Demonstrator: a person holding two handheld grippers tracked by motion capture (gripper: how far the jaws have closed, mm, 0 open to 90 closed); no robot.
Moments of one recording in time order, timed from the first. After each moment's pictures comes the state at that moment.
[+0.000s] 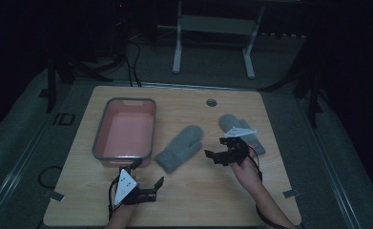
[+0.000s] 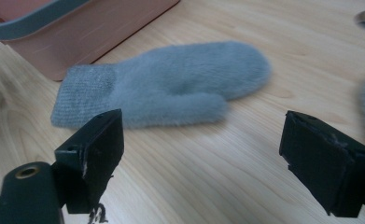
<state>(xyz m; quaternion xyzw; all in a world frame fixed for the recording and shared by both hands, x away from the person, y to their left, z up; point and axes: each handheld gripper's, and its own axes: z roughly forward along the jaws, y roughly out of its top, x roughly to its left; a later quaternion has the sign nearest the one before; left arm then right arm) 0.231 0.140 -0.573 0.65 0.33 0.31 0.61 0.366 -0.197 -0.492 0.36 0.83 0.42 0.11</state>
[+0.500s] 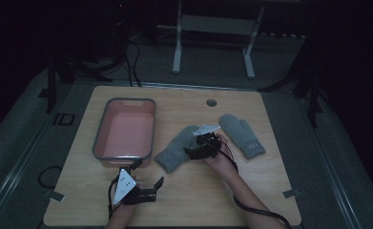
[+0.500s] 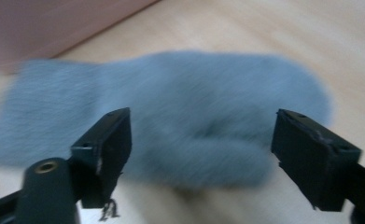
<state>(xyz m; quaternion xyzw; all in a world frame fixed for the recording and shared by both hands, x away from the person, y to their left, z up) 0.231 0.141 -0.573 0.65 0.33 0.30 0.61 0.397 -0.121 -0.522 0.31 0.86 0.36 0.17</state>
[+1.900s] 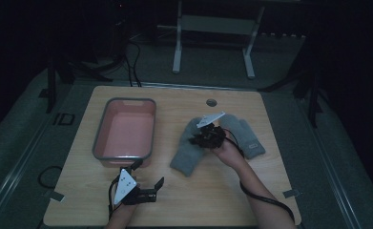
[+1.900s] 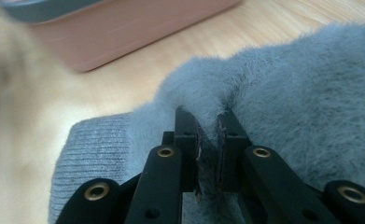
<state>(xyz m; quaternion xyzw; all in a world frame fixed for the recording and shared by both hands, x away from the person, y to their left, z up) 0.231 0.141 -0.572 0.66 0.33 0.30 0.61 0.412 -0.141 -0.483 0.20 0.90 0.37 0.07</state>
